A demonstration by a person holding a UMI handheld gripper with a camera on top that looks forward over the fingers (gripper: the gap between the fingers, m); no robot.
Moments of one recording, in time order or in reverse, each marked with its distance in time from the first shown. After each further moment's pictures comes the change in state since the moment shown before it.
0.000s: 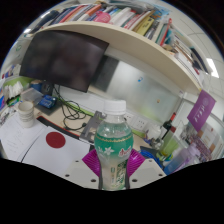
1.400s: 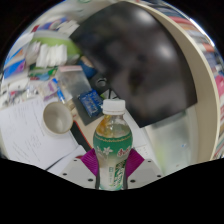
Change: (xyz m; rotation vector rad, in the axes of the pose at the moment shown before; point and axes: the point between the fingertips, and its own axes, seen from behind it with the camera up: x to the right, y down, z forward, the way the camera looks) arm -0.211 -0.141 0.057 -0.063 -0.225 -0.712
